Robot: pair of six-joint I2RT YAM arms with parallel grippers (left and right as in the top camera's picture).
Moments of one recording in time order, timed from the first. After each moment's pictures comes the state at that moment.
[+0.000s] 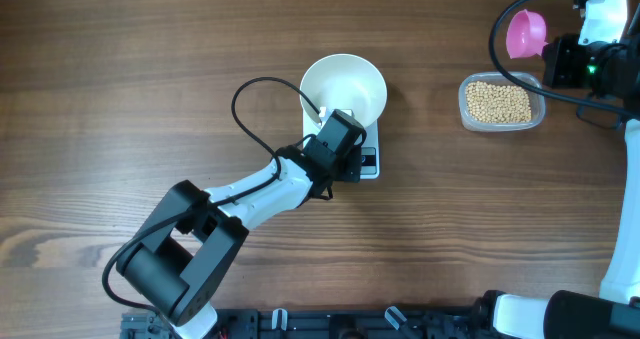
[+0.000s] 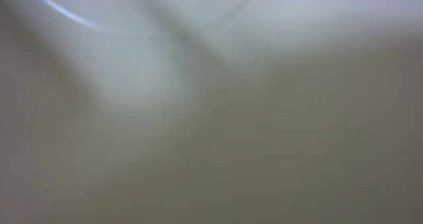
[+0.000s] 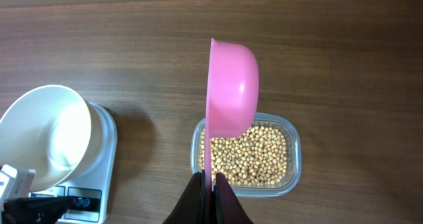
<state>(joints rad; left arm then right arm) -0.71 1.81 0.96 -0.17 0.01 -0.58 -0.26 1.51 1.67 -1.05 -0.29 -0.19</state>
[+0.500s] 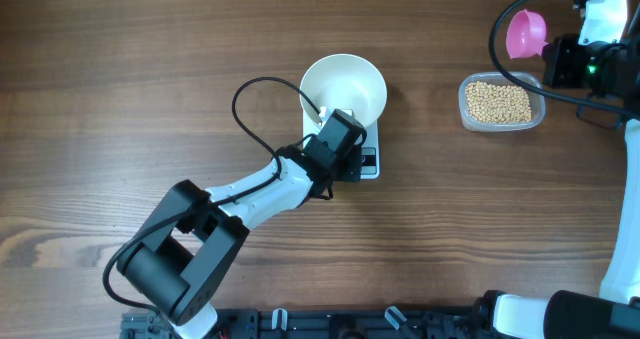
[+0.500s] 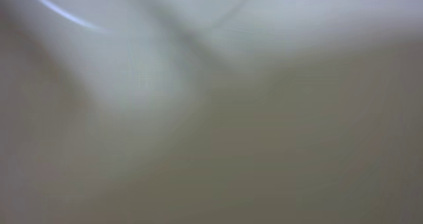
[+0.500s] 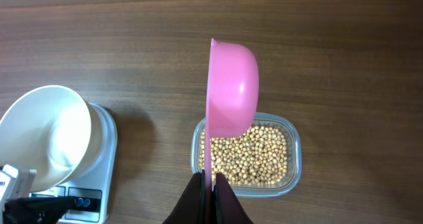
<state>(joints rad) -0.71 1.82 0.97 -0.17 0.01 -0.58 -0.26 1.51 1.67 -1.05 -0.29 -0.18</state>
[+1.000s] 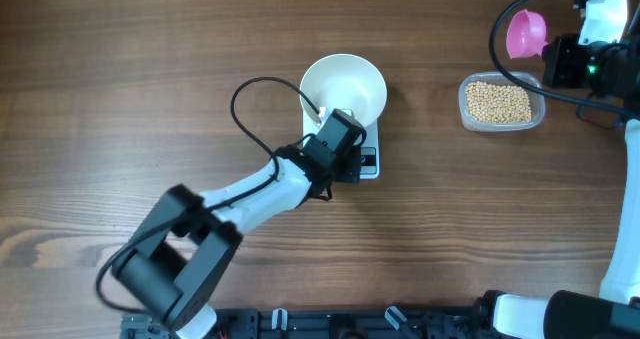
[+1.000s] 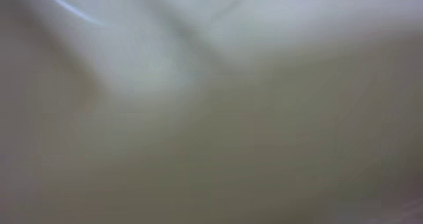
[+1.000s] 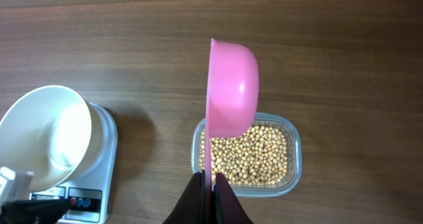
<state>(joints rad) -0.71 1.77 0.97 -0.21 0.01 -0.58 -0.26 1.51 1.67 -1.05 -0.29 -0.18</state>
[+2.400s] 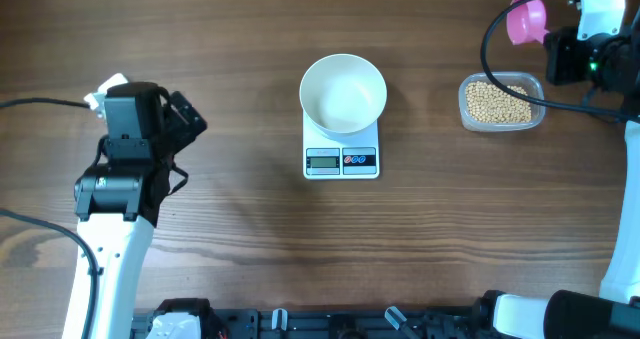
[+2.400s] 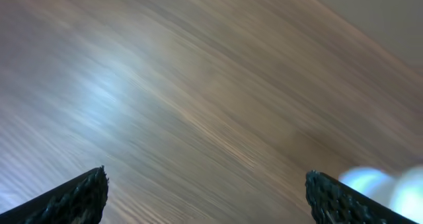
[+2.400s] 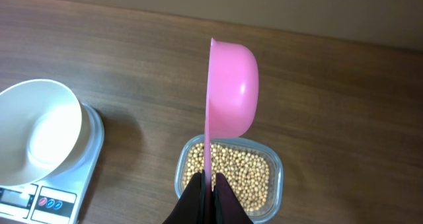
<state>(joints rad) -0.01 1.13 1.02 -0.72 -0.20 -0.58 -0.26 1.51 1.67 -0.98 -0.31 -0.34</state>
